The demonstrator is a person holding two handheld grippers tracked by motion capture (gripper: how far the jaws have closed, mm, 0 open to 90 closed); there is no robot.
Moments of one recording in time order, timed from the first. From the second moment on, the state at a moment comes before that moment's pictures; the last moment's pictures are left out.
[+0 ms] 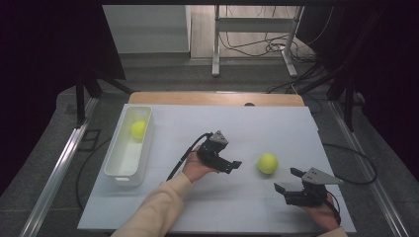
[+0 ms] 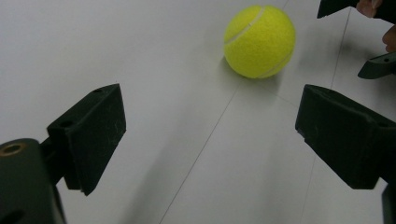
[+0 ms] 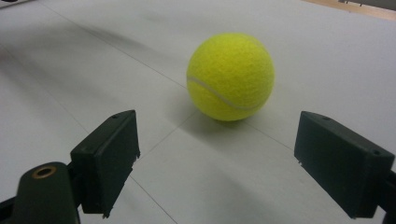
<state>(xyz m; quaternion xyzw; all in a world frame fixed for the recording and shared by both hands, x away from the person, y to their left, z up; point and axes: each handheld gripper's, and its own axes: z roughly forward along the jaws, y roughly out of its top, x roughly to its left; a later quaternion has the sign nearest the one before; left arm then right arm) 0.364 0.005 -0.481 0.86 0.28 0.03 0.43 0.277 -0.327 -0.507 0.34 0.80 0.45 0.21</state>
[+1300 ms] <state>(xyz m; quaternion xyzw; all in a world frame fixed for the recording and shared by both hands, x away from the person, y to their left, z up) 0.371 -0.039 -0.485 0.87 0.25 0.02 0.42 0.278 -0.328 -0.507 0.34 0.80 0.46 0.21</state>
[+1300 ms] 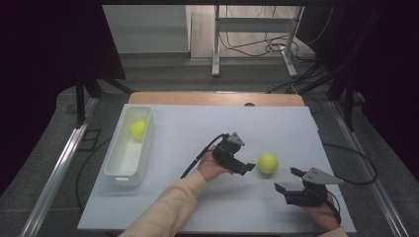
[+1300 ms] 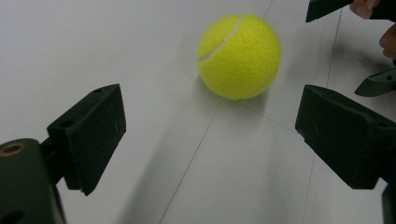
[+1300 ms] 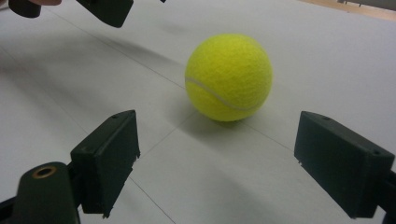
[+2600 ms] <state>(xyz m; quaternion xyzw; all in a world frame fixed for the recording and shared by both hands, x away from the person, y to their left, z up) 0.379 -0.081 -0.506 0.88 0.24 0.00 0.42 0.278 -0.329 -0.507 0.34 0.80 0.46 0.21</state>
